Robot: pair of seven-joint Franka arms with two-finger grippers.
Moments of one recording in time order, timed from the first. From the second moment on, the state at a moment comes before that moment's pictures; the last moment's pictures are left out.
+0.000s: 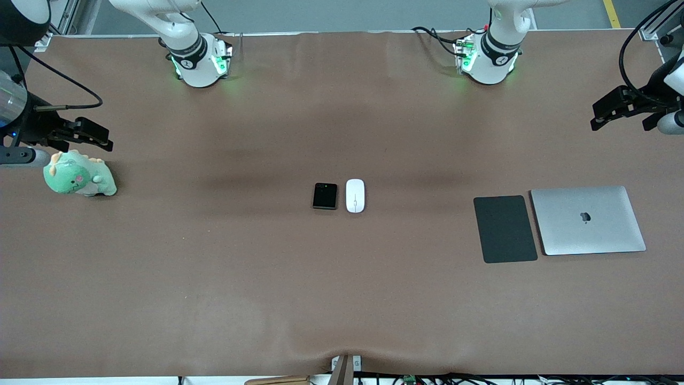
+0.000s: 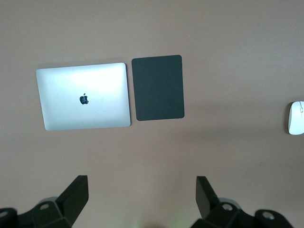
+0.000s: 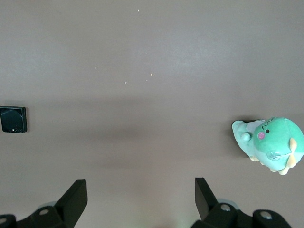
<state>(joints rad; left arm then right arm) 0.08 -0.04 -0.13 -1.53 0.01 1.49 -0.02 0.00 0.00 0.01 -1.63 0.03 1.55 0.01</state>
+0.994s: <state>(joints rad) -0.01 0.14 -0.24 -1.52 0.01 1.58 -0.15 0.00 0.00 0.01 -1.63 0.03 1.55 0.01</state>
